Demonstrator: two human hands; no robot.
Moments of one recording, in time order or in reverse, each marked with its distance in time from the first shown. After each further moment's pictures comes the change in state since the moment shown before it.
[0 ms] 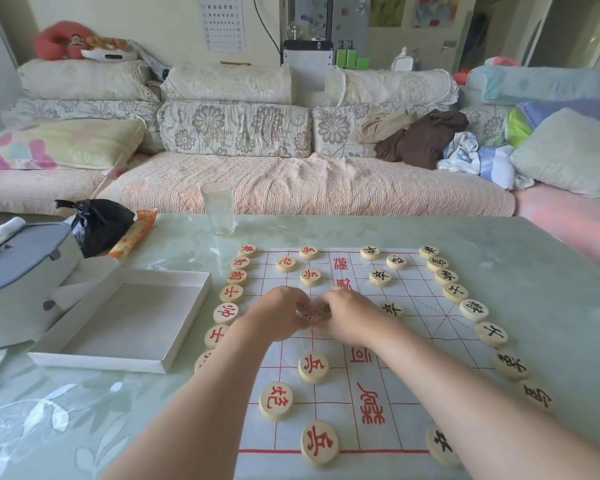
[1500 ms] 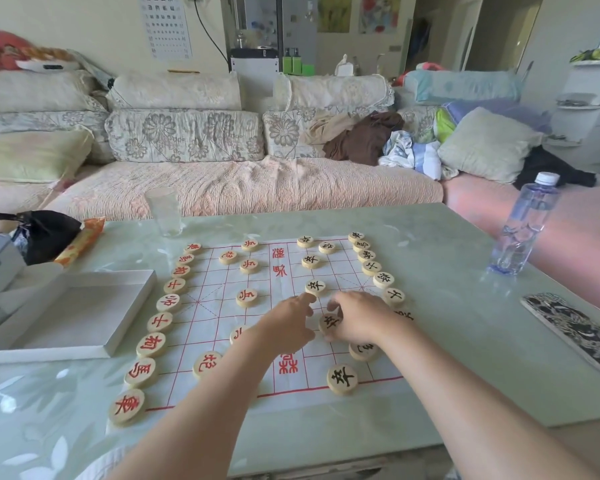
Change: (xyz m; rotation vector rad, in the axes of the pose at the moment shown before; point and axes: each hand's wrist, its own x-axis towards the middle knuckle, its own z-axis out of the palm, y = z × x) left_hand -0.047 0.125 0.065 -0.022 -0.109 0.139; right_hand -0.122 0.093 -0.034 -0.066 -0.006 0.204
